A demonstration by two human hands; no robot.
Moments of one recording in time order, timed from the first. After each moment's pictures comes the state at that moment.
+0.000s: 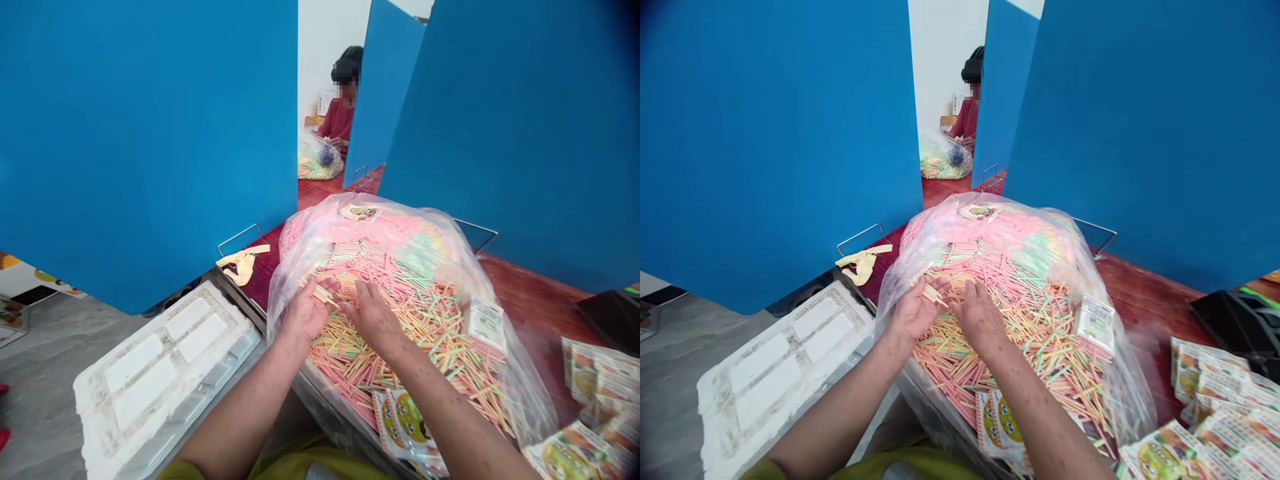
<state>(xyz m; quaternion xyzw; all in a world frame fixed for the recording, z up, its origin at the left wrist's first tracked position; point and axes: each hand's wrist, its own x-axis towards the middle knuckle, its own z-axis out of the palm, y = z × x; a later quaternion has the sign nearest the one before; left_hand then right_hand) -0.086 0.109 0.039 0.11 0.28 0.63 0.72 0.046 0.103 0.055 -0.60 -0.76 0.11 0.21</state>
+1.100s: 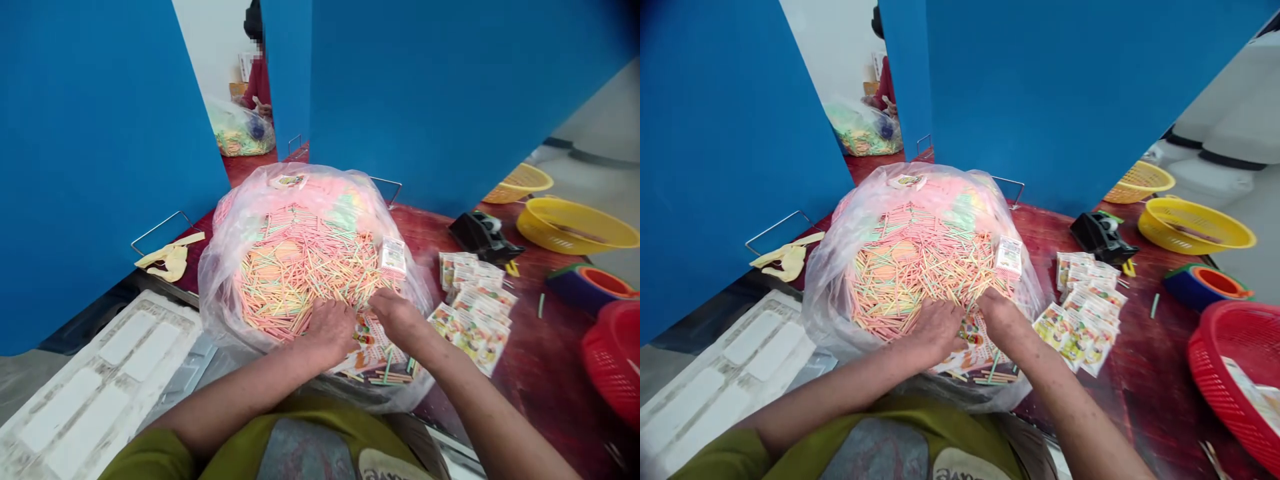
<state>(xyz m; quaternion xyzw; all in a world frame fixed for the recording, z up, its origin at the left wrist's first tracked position) 0.030 0.023 0.023 0.84 0.43 0.19 0.27 0.198 0.004 0.055 -0.61 -0.77 0.11 0.12</state>
